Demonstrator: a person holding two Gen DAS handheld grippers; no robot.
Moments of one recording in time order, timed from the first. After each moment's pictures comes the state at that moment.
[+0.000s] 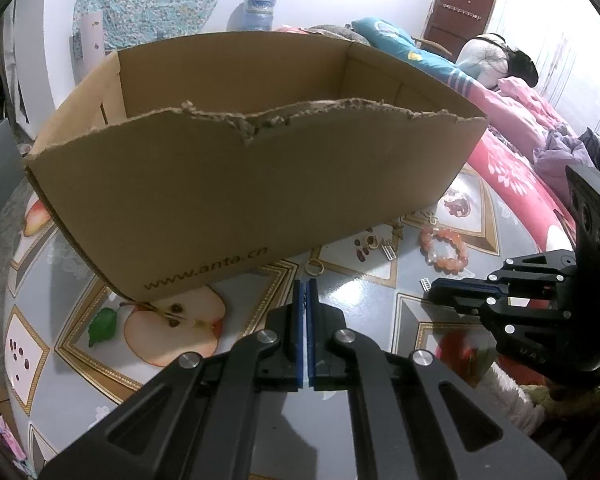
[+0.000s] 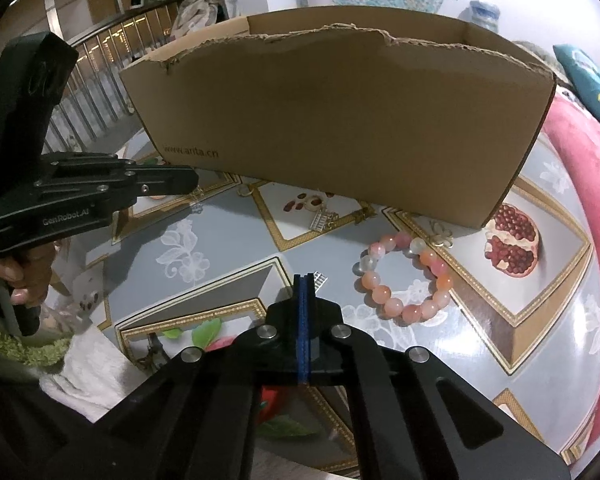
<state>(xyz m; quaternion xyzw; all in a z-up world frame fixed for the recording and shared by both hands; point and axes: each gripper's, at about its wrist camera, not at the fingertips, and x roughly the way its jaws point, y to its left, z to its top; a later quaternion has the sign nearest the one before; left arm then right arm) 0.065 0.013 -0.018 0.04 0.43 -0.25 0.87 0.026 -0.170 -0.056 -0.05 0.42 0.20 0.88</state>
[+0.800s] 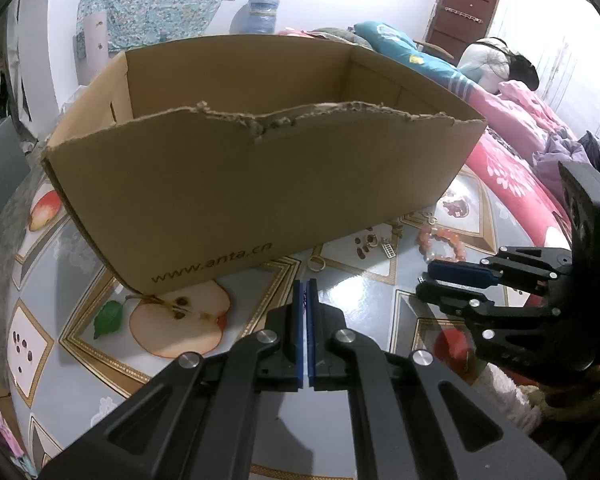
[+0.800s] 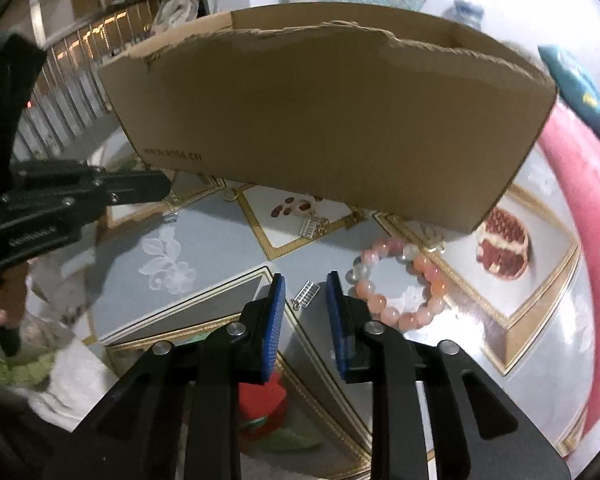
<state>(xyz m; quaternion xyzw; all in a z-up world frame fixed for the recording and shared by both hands) 0.061 0.014 -0.016 0.03 0.42 -0.25 0.87 0.029 -0.168 -0.050 -0.08 0.42 0.16 0.89</state>
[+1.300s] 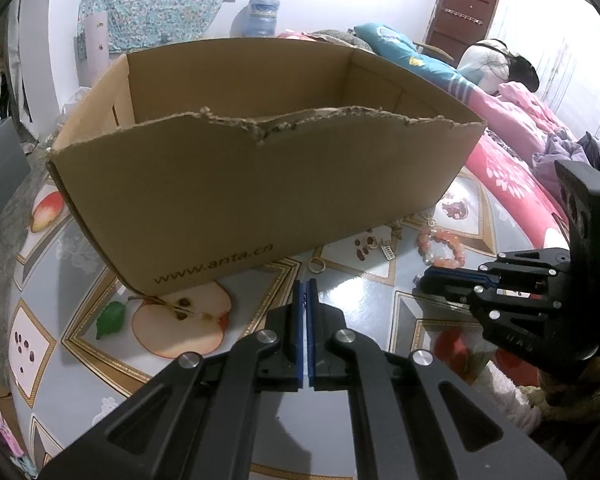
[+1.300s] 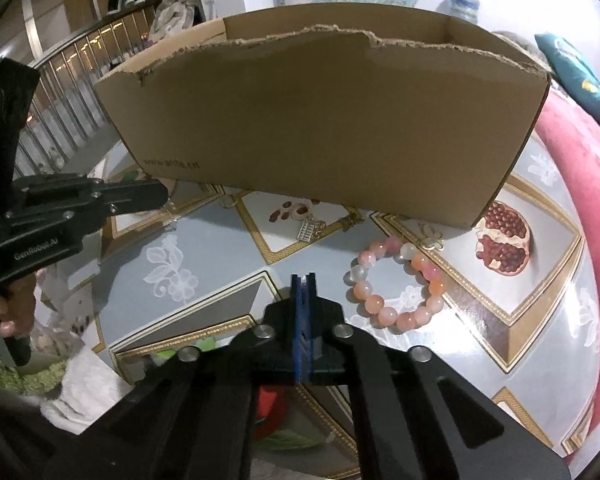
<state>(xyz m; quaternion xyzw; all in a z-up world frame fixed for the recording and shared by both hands) 0.059 0.014 -0.013 0.03 0.42 -0.25 0.87 0.035 -0.187 -0.041 -0.04 0.43 0.16 0.89</state>
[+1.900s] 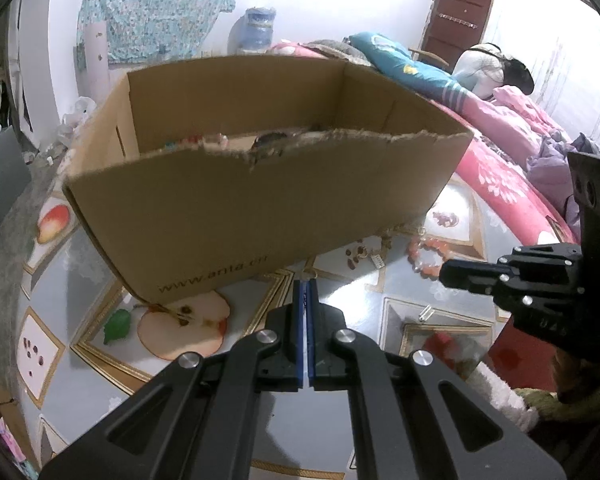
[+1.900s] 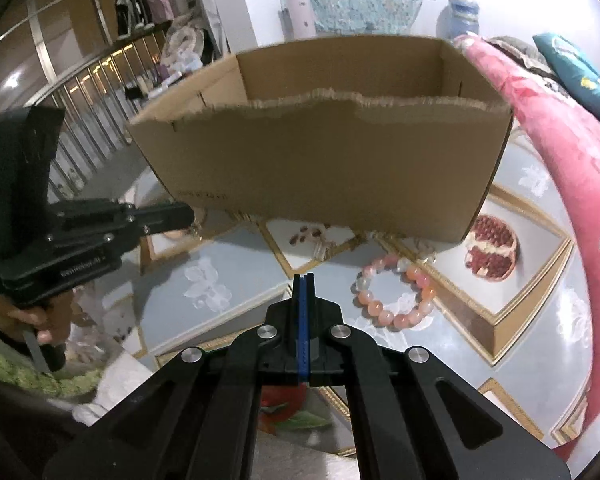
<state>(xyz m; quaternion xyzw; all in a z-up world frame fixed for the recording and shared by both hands) 0.051 0.017 0.002 0.03 0.40 -0.25 0.88 0.010 -0.214 -0.007 0.00 0.40 0.19 0.90</state>
